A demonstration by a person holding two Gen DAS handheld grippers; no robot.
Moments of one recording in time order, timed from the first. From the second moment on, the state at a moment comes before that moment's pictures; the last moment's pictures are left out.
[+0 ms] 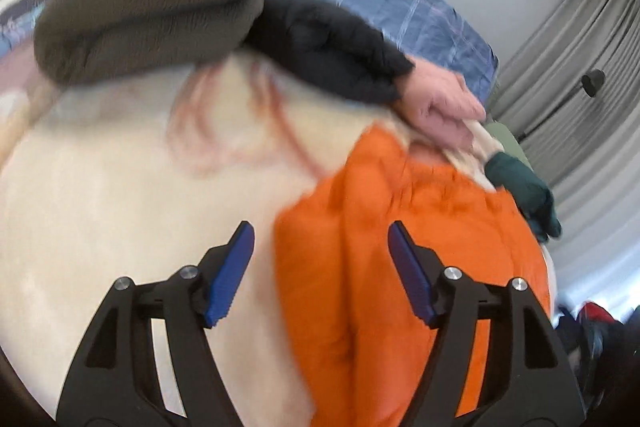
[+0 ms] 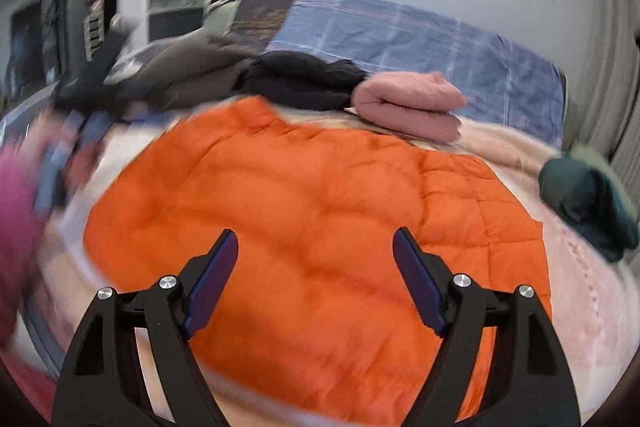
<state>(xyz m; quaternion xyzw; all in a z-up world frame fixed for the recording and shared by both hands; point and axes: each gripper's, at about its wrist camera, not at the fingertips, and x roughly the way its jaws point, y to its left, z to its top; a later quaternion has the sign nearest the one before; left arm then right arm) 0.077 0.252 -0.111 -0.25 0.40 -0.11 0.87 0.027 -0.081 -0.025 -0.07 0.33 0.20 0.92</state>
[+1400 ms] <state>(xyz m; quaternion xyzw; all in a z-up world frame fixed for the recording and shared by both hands) 0.085 0.118 0.017 -0.15 0.40 -0.32 0.85 0.184 -0.080 -0.113 0.05 0.45 0.16 0.88</state>
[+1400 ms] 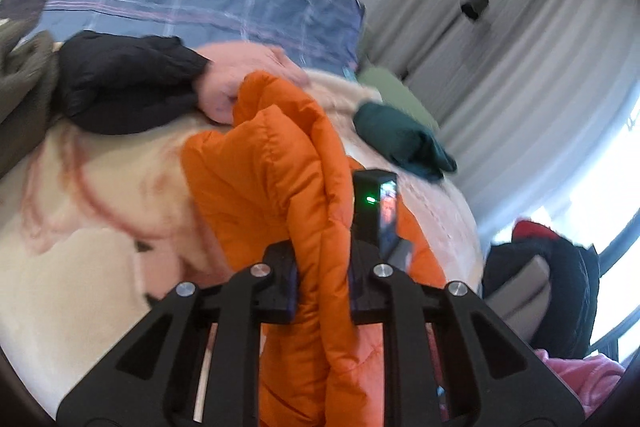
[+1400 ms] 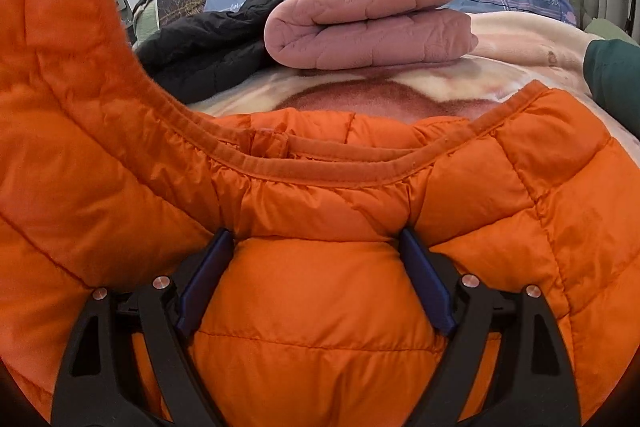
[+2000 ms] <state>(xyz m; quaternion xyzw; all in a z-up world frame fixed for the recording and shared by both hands) 0.115 0.025 0.039 -0.07 0.46 -0.30 0.83 0.164 -0.125 -0.063 0.11 0.45 0.13 0.88</state>
